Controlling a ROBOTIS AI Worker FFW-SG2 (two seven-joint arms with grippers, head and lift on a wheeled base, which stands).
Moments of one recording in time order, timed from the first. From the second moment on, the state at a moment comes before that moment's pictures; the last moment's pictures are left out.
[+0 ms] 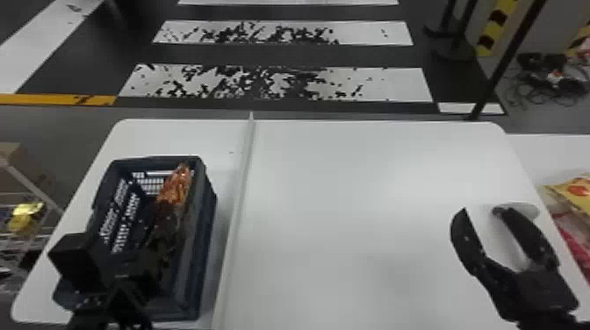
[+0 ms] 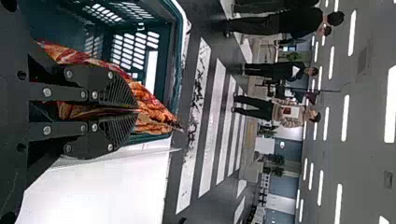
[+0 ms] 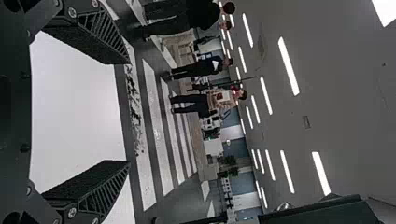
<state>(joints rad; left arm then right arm) 0.67 0.12 0.09 -2.11 0.25 0.16 0.07 0.64 -0.05 -0.13 -1.85 -0.36 -0.31 0.37</state>
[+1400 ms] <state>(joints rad) 0.84 0.11 0.11 -2.68 0.17 0.46 0.14 0.65 -0.05 -0.17 -1.87 -0.42 -0.31 0.36</state>
